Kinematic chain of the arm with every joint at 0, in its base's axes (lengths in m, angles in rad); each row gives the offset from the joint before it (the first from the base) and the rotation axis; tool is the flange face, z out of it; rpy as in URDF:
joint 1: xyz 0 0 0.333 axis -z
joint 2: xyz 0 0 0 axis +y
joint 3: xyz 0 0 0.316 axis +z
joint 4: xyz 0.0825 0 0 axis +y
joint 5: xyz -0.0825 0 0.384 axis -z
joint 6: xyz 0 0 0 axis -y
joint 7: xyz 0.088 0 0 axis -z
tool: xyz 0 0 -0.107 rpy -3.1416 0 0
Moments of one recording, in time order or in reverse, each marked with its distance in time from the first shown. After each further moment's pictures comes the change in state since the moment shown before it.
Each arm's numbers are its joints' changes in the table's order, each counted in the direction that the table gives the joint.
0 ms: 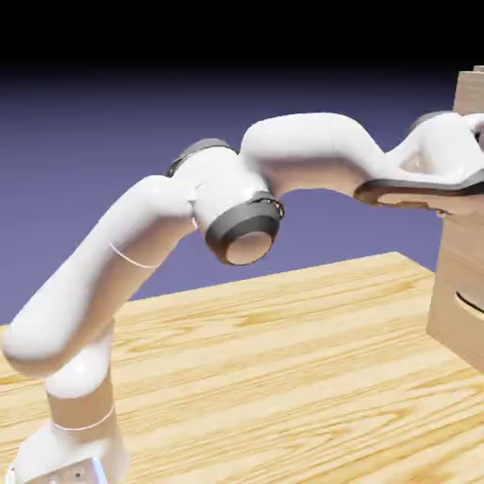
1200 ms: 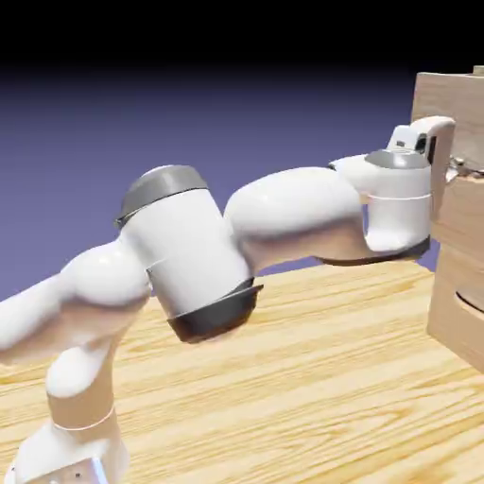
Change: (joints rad) arm 0.756 -0.266 0.841 0.697 -0.197 -0.326 -0.654
